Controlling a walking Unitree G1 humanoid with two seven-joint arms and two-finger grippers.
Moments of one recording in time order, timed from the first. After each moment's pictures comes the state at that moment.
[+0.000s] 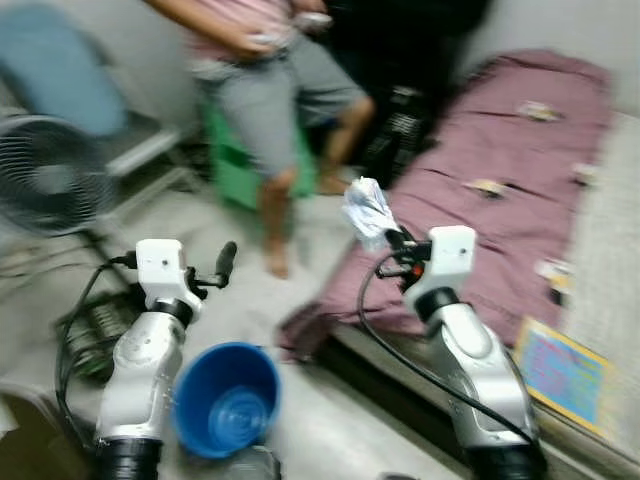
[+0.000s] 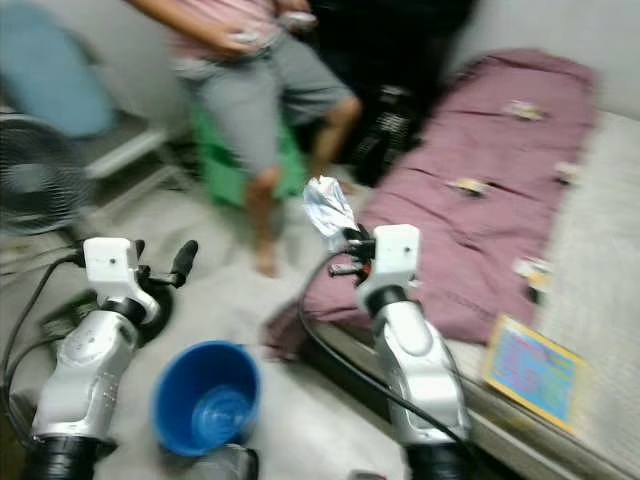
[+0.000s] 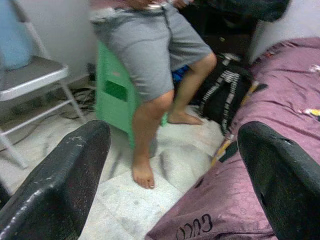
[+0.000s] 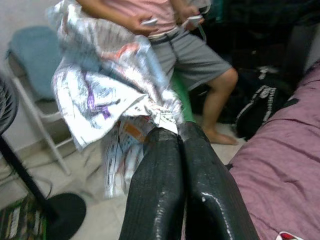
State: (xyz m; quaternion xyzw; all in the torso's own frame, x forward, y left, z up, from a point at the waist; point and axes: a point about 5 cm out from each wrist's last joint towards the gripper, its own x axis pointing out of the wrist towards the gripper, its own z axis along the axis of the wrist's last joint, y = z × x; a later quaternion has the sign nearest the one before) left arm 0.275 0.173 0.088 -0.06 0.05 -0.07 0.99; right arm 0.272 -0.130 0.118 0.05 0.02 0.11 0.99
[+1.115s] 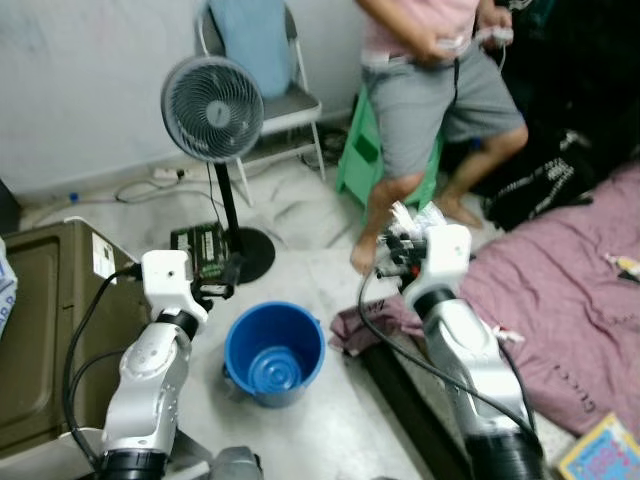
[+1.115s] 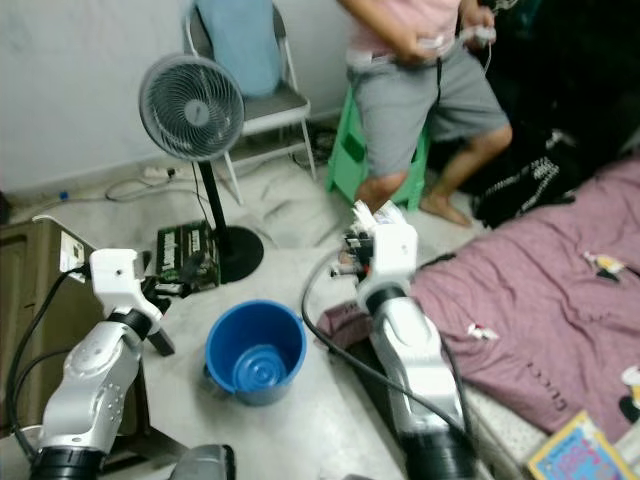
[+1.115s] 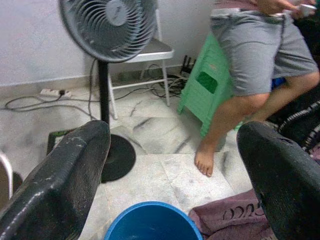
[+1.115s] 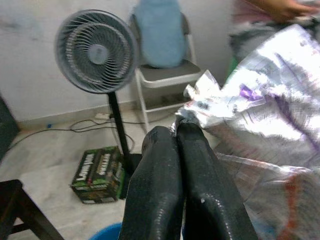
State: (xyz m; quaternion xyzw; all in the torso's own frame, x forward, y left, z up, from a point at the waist) left arm 0.265 0.181 0.079 -0.06 0.07 -0.04 1.00; right arm 0.286 -0.116 0.115 0.06 0.03 0.14 0.99
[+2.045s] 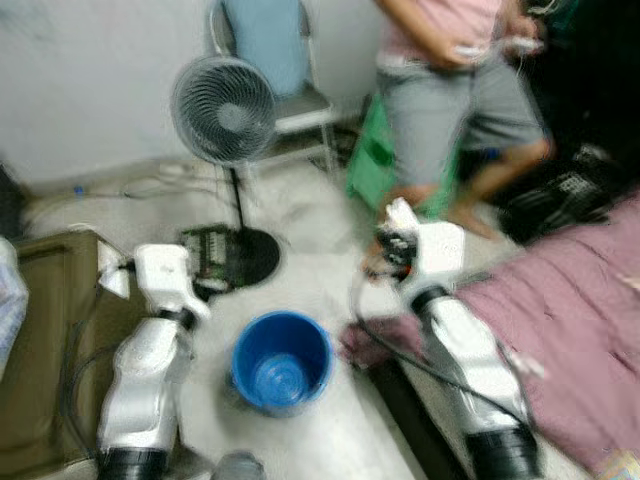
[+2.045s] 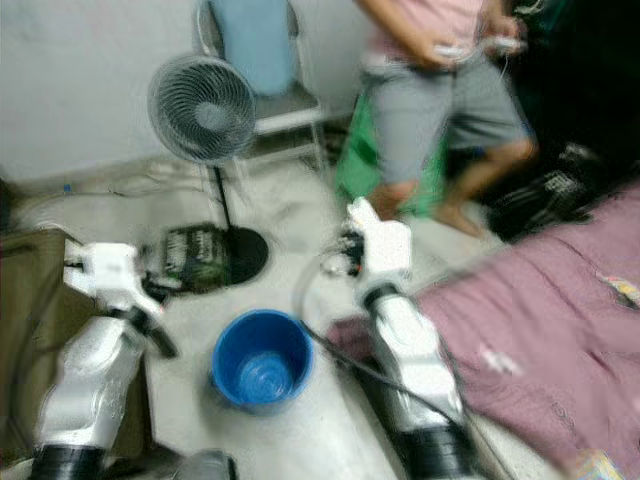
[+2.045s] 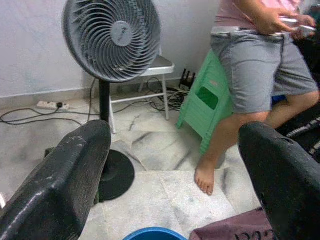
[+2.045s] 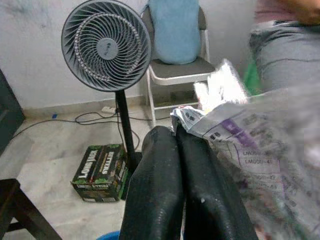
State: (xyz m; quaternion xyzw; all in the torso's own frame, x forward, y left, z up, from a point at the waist) left arm 0.271 0.171 0.090 -0.06 0.03 -0.09 0.99; right arm 0.286 -0.125 0.108 0.04 0.03 0.13 0.99
